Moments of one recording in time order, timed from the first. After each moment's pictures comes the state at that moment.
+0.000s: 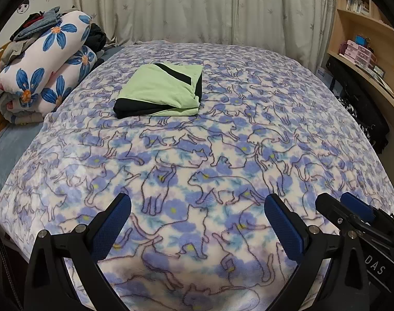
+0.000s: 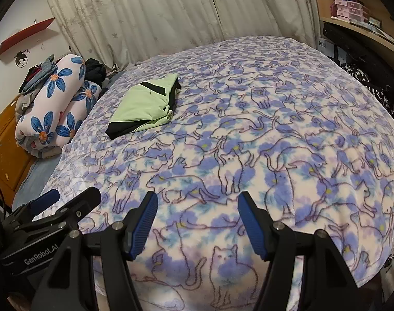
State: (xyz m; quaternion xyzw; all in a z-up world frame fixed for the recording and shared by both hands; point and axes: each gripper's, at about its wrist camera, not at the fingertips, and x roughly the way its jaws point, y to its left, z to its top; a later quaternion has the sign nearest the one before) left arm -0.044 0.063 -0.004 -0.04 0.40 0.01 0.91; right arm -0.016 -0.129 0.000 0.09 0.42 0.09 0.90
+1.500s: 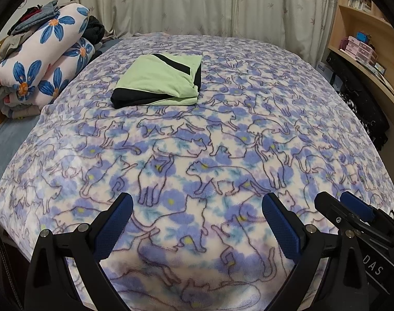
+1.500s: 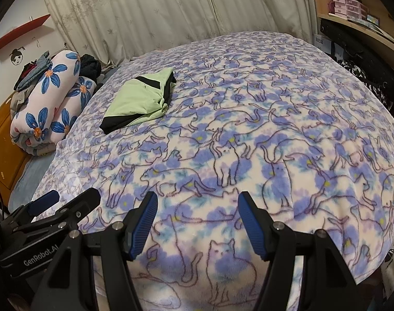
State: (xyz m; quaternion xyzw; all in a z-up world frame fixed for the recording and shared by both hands) left arm -0.043 0.071 -0.012 -0.04 0.42 0.00 0.91; right arm -0.017 -0.128 -0.012 0.09 0.43 0.08 0.90
